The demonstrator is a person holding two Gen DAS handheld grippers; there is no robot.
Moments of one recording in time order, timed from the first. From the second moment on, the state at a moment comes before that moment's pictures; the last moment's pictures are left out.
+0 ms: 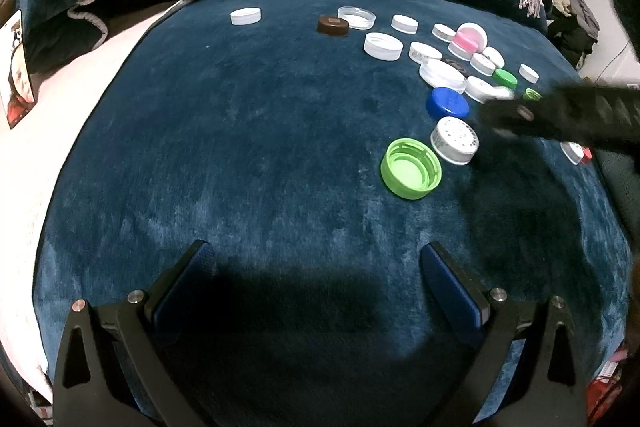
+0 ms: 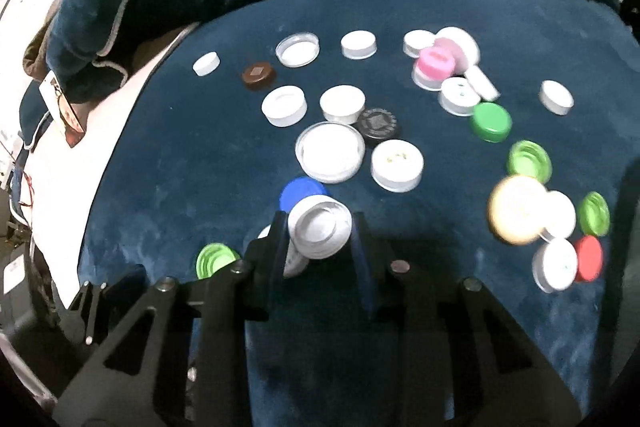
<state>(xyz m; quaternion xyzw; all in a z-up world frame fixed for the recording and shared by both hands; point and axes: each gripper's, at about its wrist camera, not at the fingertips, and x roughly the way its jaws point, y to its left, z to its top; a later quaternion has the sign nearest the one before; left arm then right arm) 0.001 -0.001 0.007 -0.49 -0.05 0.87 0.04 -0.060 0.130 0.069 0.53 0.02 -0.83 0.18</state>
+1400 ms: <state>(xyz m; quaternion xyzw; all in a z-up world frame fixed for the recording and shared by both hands) -0.020 -0.007 0.029 -0.46 -0.09 0.88 0.07 -0.021 0.162 0.052 0.51 -0.01 -0.85 0.14</state>
